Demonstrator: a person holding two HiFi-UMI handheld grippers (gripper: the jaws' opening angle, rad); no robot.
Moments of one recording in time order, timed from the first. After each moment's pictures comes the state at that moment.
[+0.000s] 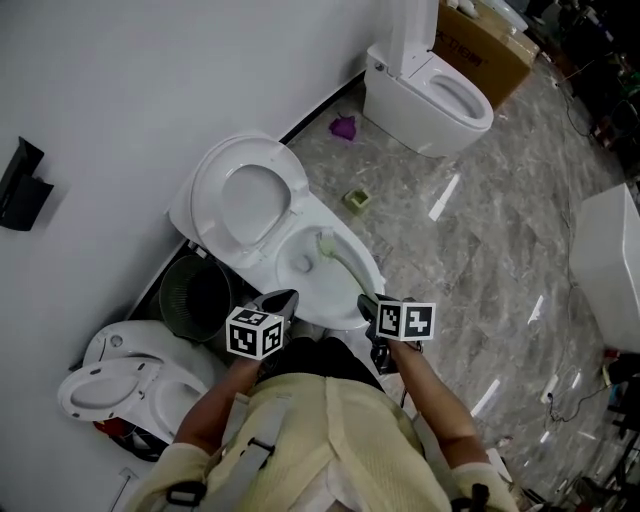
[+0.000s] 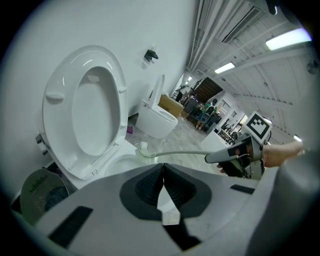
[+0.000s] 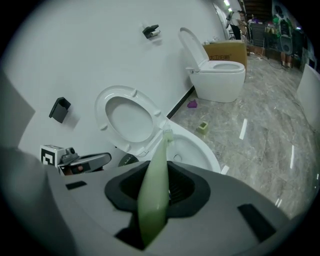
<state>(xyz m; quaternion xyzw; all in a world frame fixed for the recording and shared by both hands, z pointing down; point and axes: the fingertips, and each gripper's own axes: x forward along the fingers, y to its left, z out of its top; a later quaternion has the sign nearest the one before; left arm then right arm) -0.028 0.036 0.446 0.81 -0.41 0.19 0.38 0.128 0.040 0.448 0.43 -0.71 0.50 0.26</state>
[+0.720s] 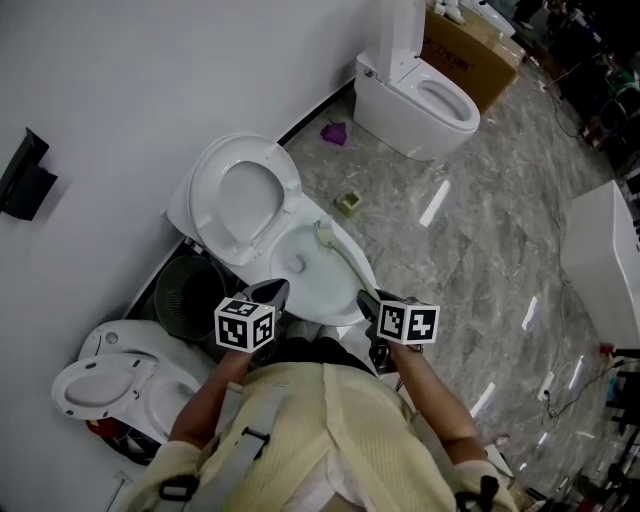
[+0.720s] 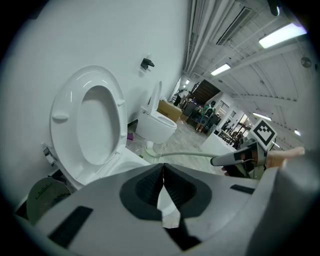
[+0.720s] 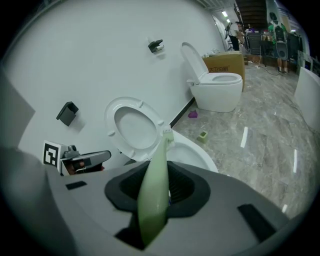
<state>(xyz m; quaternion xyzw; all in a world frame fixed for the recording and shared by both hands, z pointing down) -0.031 0.040 0.403 0.82 -0.42 0.18 0.35 0.141 0.059 0.407 0.45 -0.73 0.47 0.21</state>
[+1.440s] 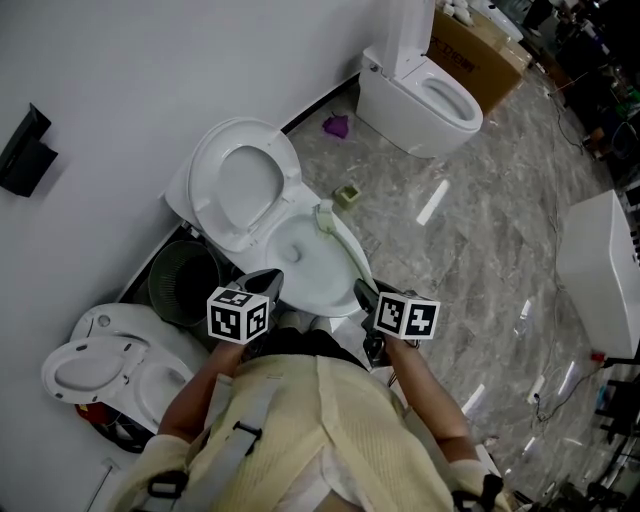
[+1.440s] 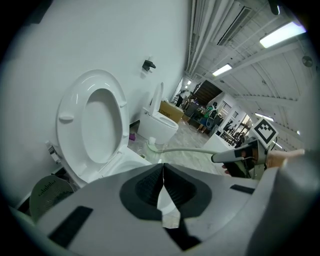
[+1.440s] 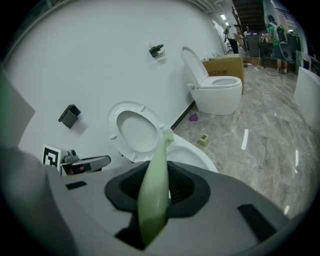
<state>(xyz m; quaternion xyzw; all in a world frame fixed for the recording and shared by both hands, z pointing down) -0.036 0.051 0.396 0.81 -0.43 0.18 0.35 0.139 0.059 0.394 0.46 -0.73 0.46 0.20</state>
